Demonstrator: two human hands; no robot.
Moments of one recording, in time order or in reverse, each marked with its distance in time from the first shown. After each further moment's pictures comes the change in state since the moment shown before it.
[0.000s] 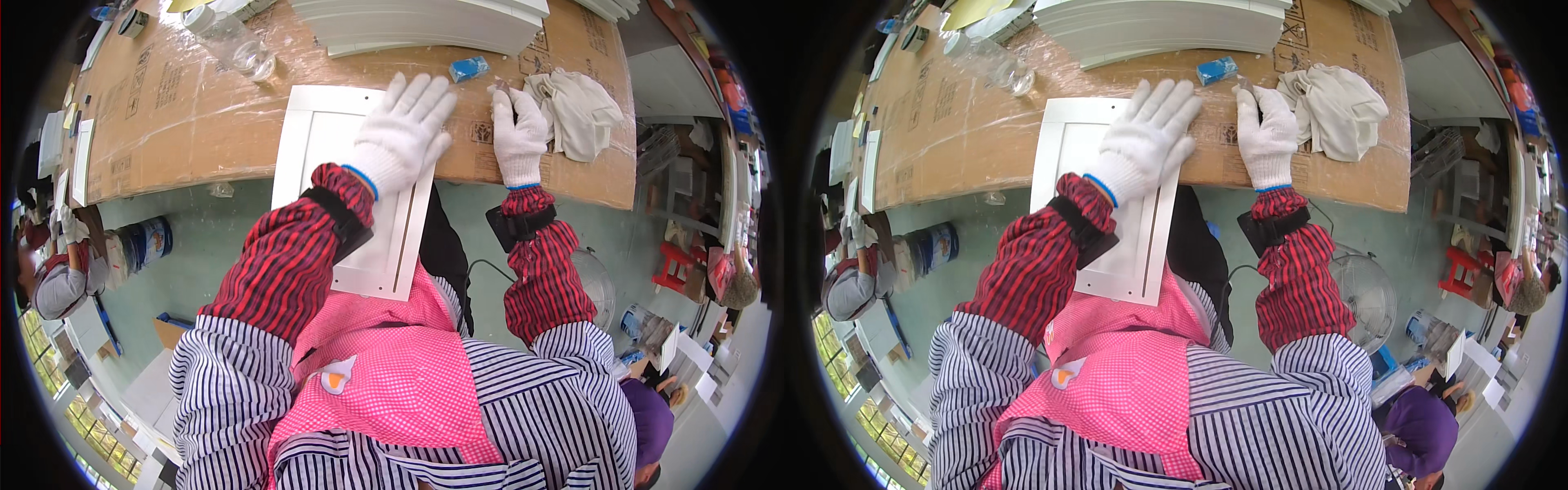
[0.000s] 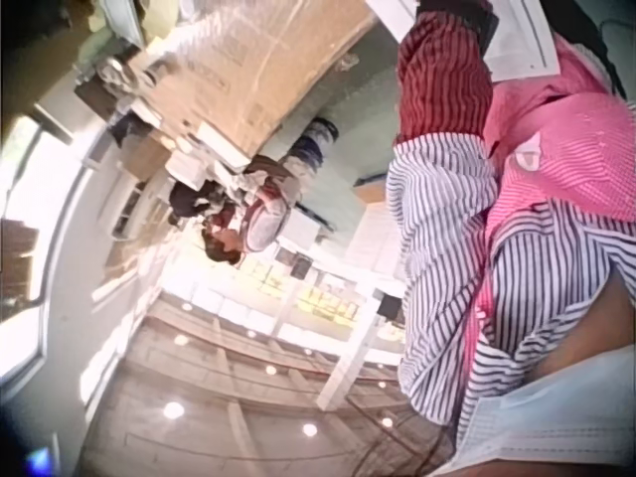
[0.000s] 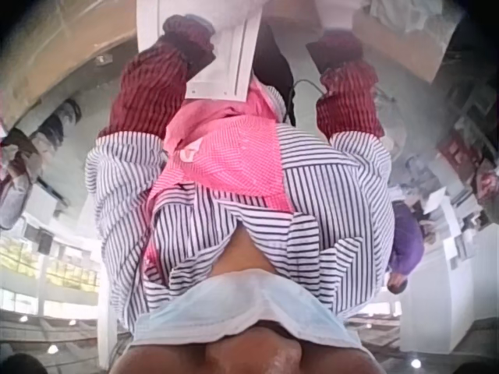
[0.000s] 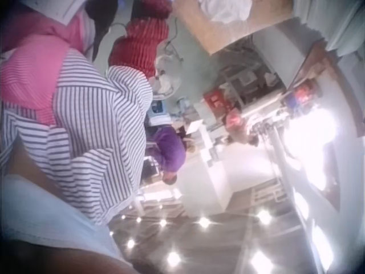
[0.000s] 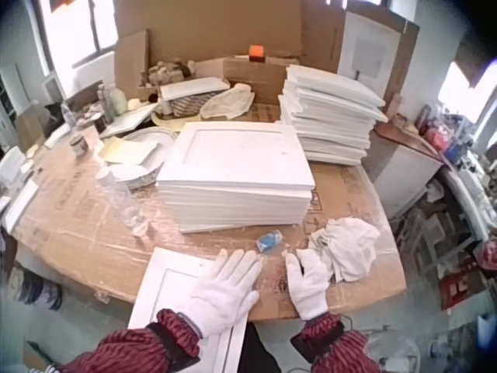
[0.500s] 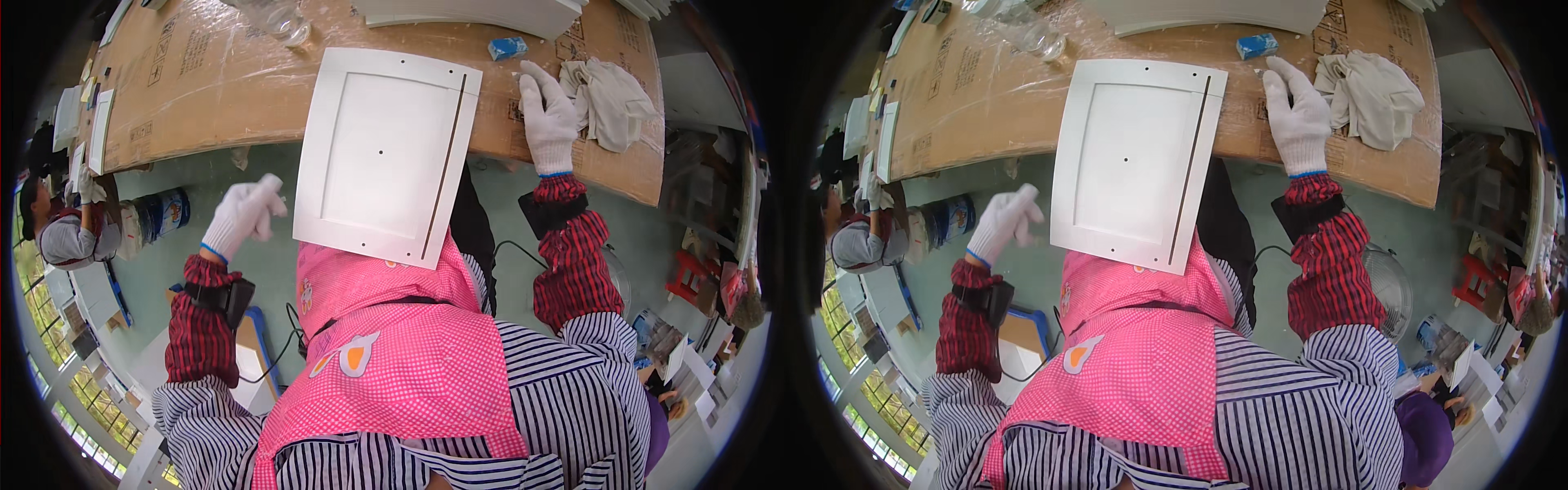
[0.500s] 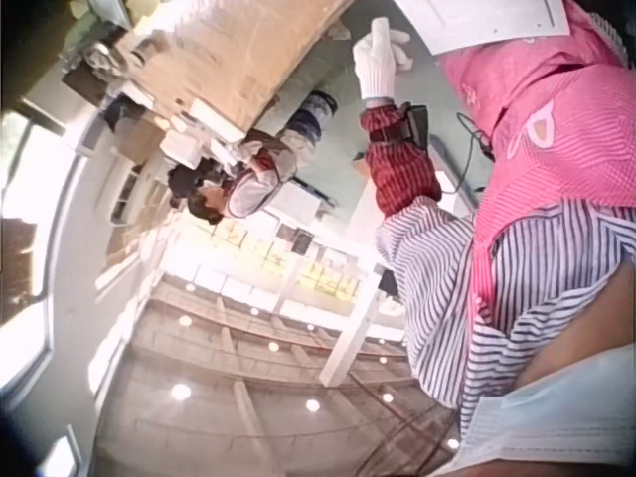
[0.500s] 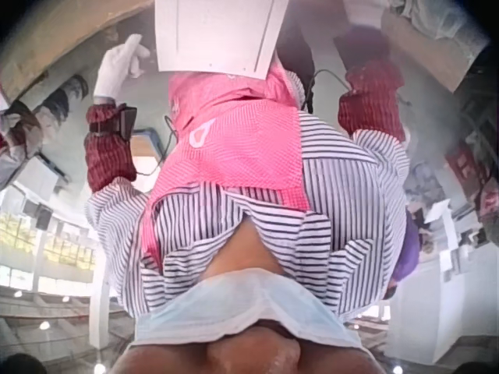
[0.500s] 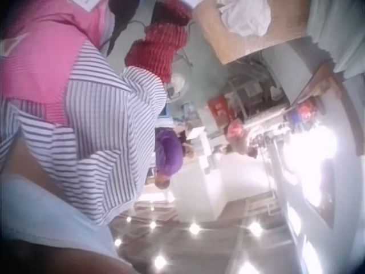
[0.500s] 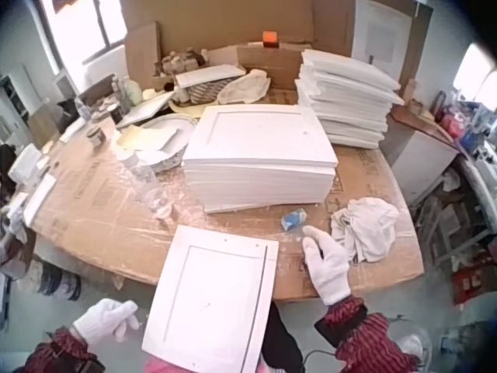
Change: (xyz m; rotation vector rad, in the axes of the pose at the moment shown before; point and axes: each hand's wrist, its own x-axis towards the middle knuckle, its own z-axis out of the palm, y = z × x) left_hand -0.203 -0.082 -0.157 -0.749 -0.684 -1.350; right_hand -0.011 -0.004 -0.002 0.107 -0.130 0.034
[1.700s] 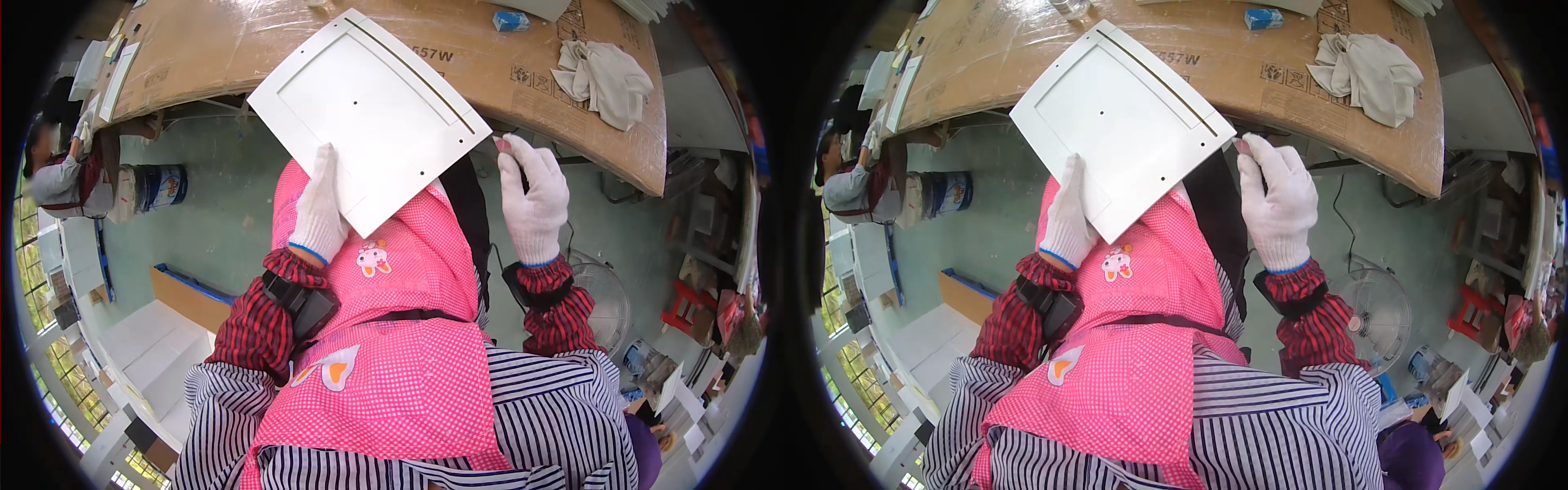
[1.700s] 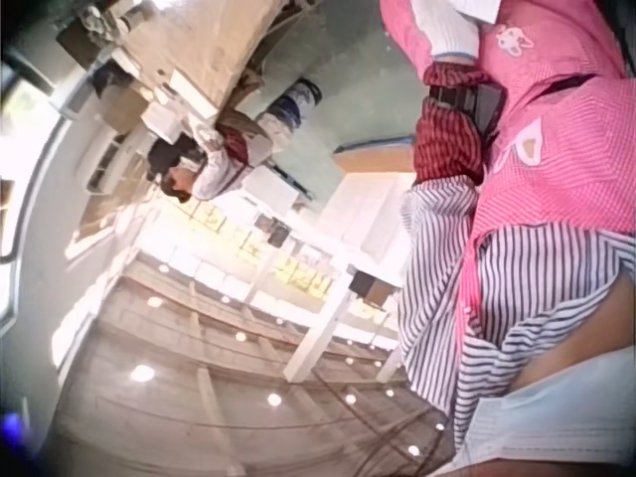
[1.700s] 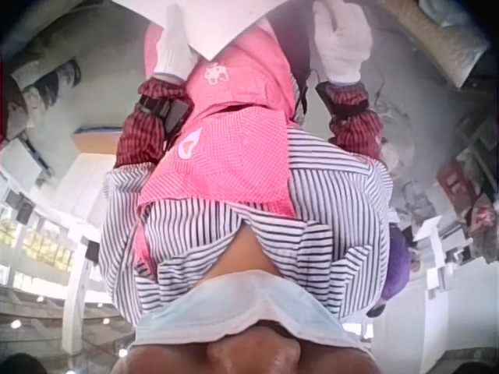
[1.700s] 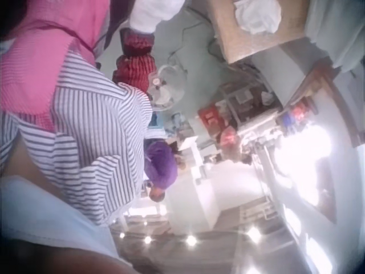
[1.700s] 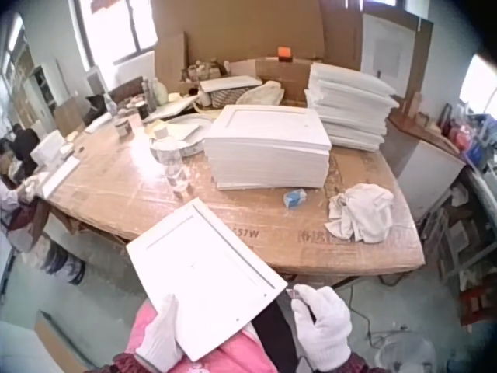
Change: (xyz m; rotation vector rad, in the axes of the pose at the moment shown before) left_hand -0.015 0.011 0.201 -1.483 0.137 0.316; right_hand -0.145 -0.048 -0.030 -0.252 -0.047 -0.272
